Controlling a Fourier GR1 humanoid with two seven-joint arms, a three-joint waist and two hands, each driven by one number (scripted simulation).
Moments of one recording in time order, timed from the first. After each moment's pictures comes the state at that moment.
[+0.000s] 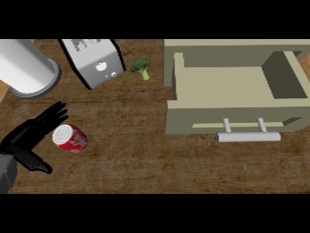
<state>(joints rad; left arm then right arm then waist) -0.34 0.42 0.20 -0.68 0.04 -0.78 -0.37 0.42 -0.06 -0.67 -2.17 -0.46 0.50 0.14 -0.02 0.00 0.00</state>
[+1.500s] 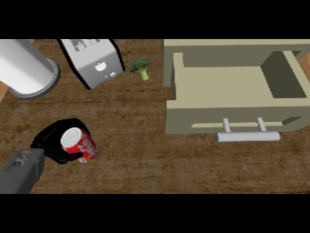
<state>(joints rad) -0.51 0.34 0.15 -0.31 -0.03 -0.79 -0.46 0.43 -0.07 -0.74 -2.20 -0.57 0.53 0.22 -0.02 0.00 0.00</state>
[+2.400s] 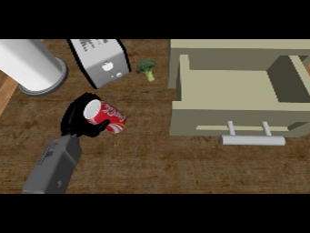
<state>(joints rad) -0.53 0.09 0.33 -0.57 0.21 -0.35 -0.43 0.48 -0.01 -0.74 -2.27 -0.56 0.52 0.23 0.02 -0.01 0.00</state>
